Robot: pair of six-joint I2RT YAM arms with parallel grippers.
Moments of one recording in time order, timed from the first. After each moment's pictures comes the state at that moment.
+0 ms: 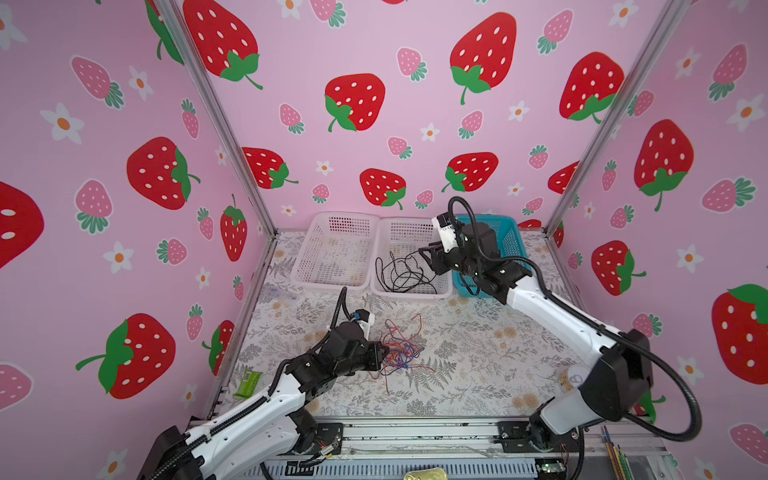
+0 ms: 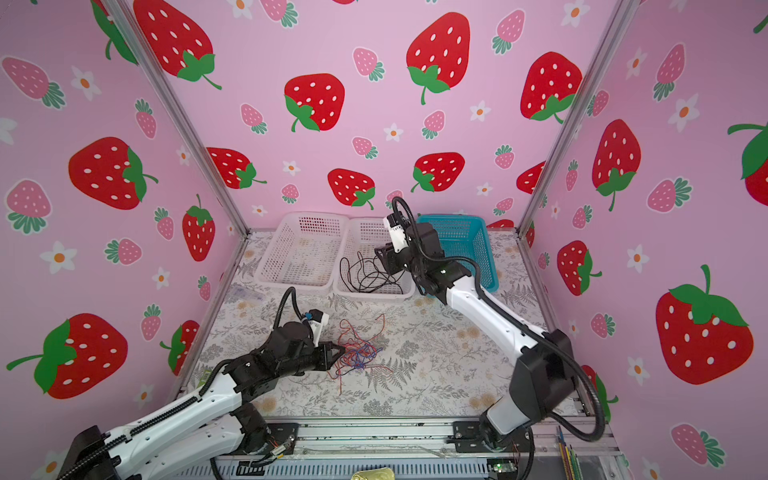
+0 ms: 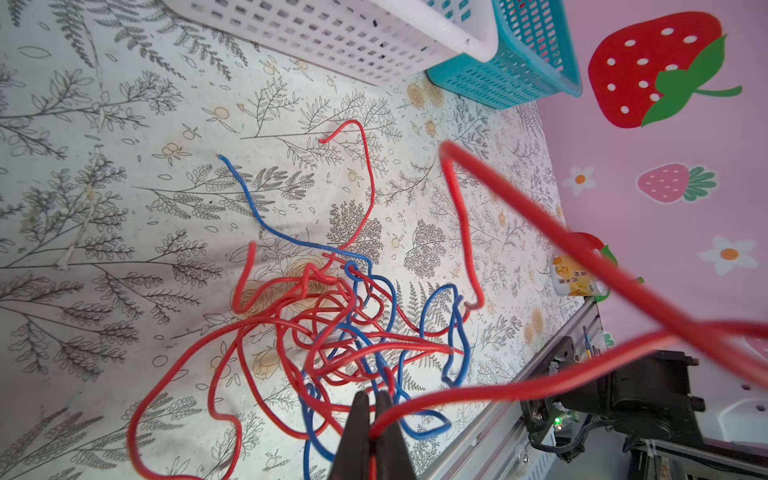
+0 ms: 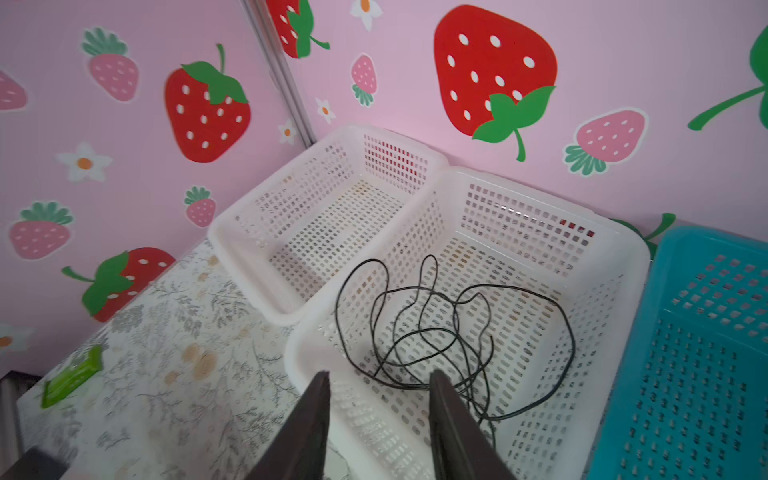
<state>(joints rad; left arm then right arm) -0.72 0.86 0.47 -0.27 0.18 -0.73 0.71 1.47 1.27 -0.16 -0.20 0.11</state>
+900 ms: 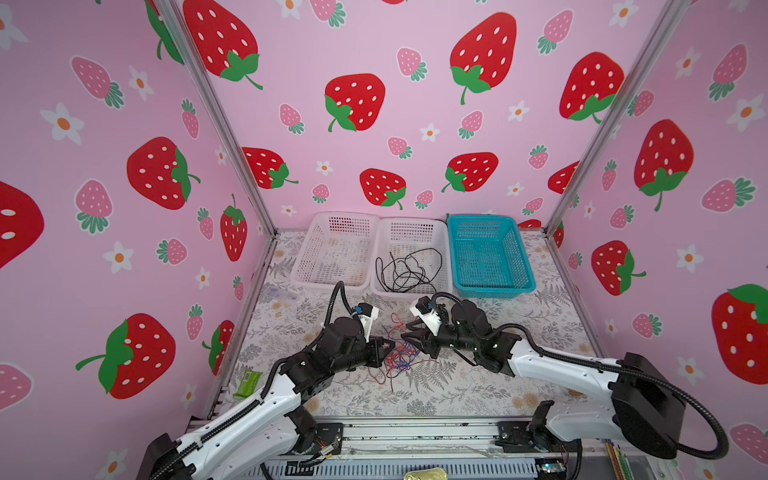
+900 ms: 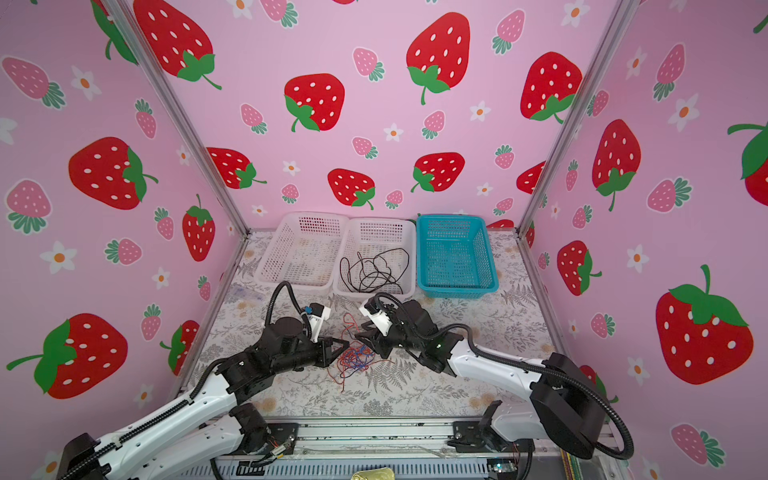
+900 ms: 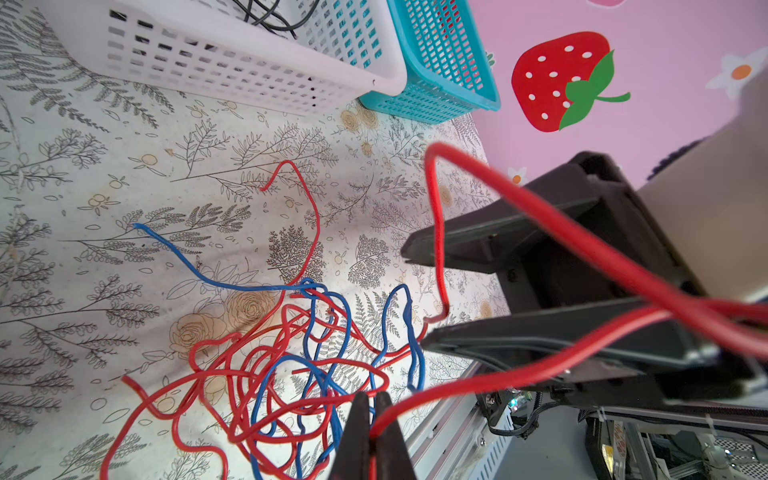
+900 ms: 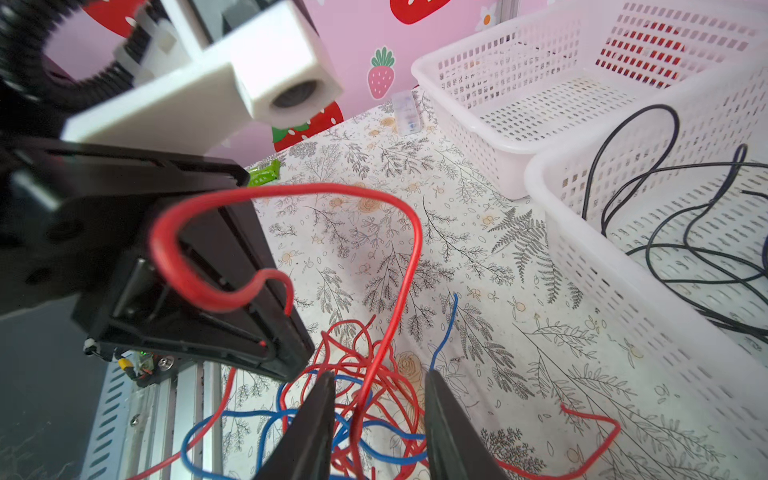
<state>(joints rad) -0.72 0.83 0.52 -0.26 0.26 -0.70 0.99 1.33 0.67 0.25 -0.34 0.06</state>
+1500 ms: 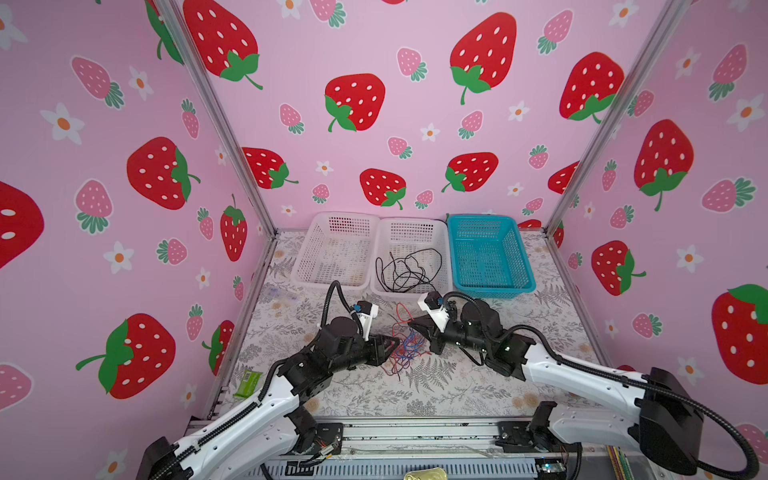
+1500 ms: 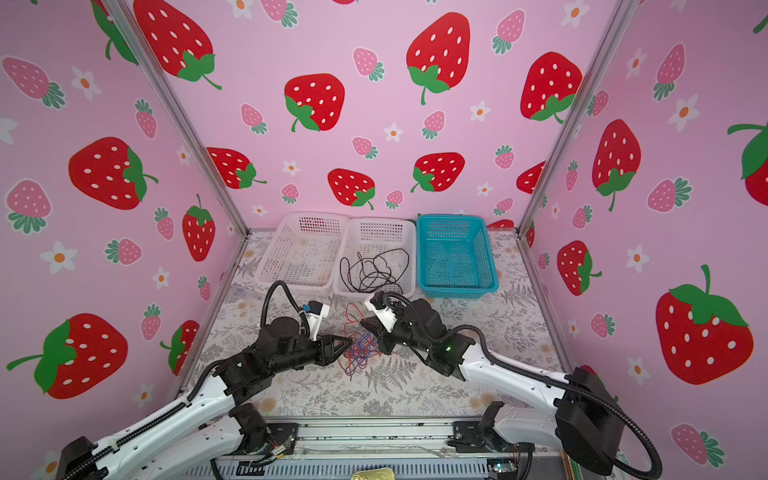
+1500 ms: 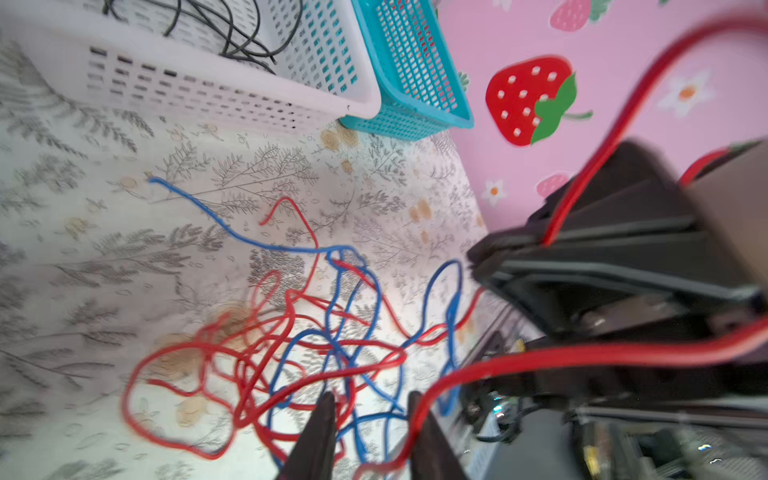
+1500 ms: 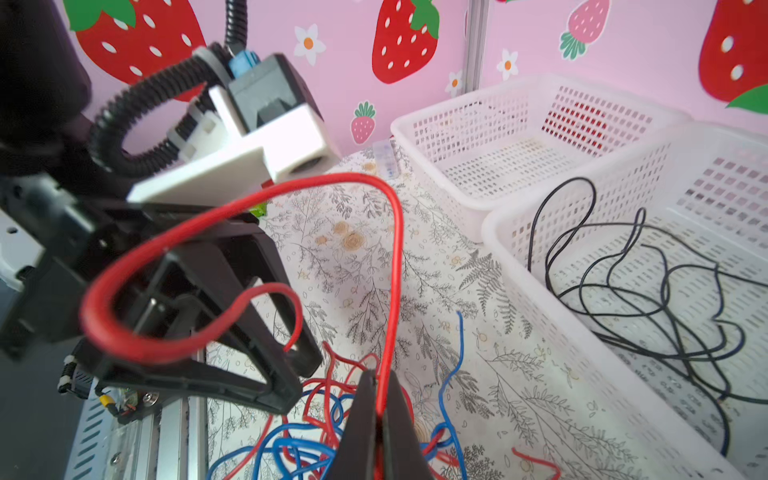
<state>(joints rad) -0.72 0.81 0.52 -0.21 0.27 -0.71 1.00 1.17 0.69 0.21 -0.25 0.04</state>
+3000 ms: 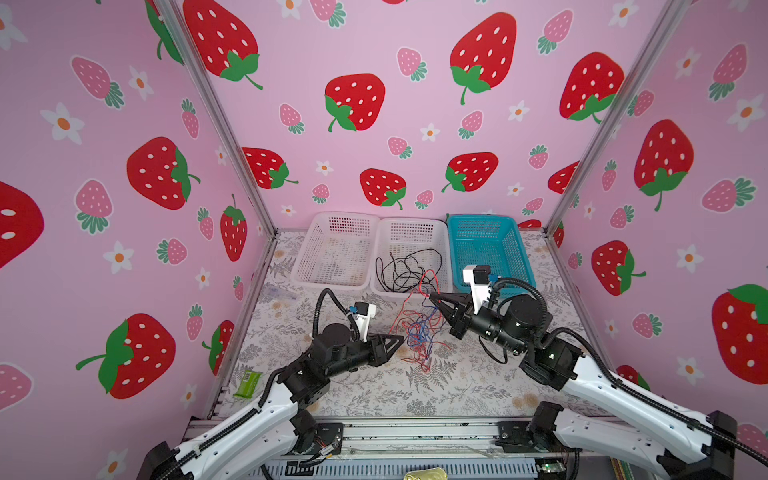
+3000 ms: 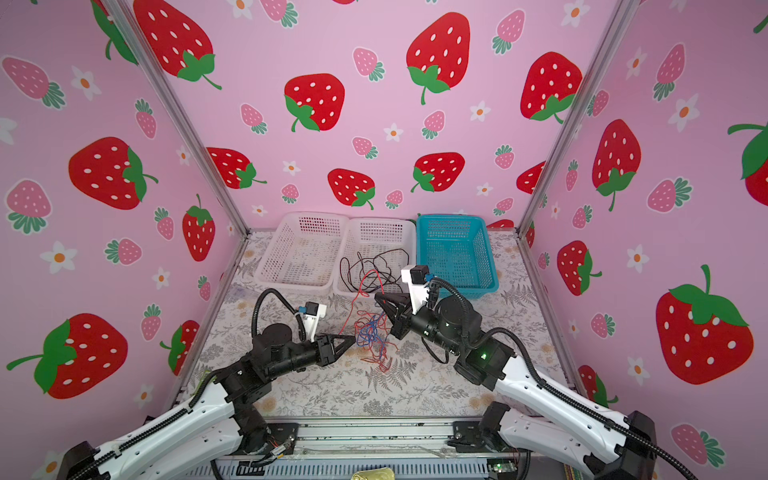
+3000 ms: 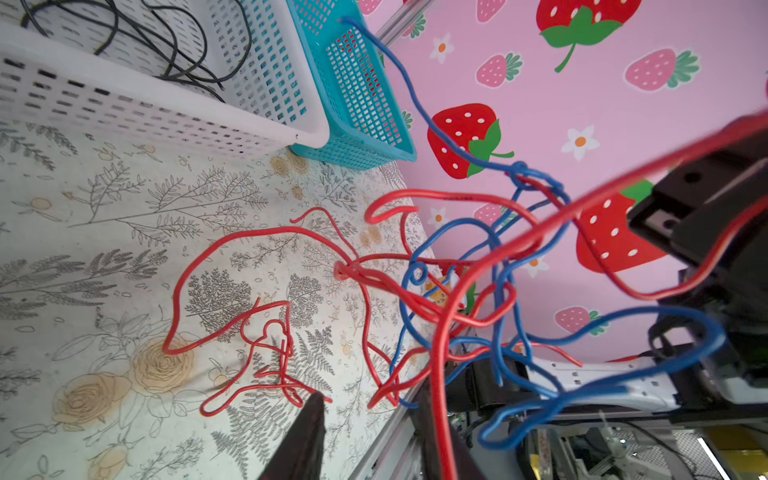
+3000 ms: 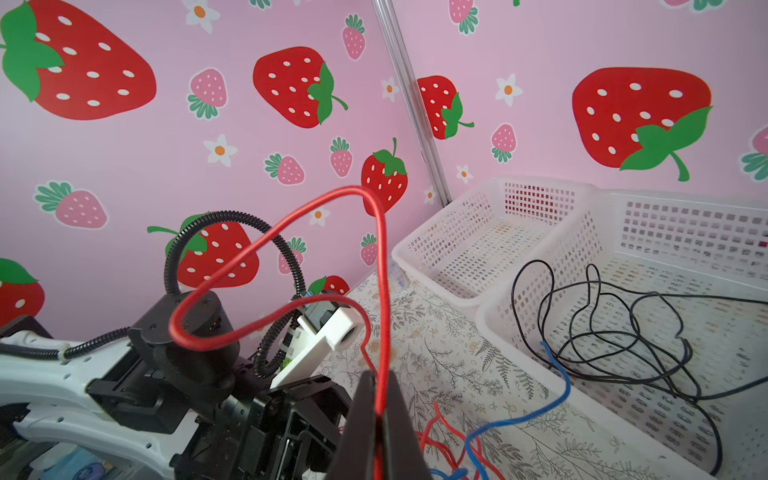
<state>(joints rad) -0.72 0.75 0.41 0.02 0.33 -0.82 0.99 0.92 0.79 0.12 -0.09 0.41</state>
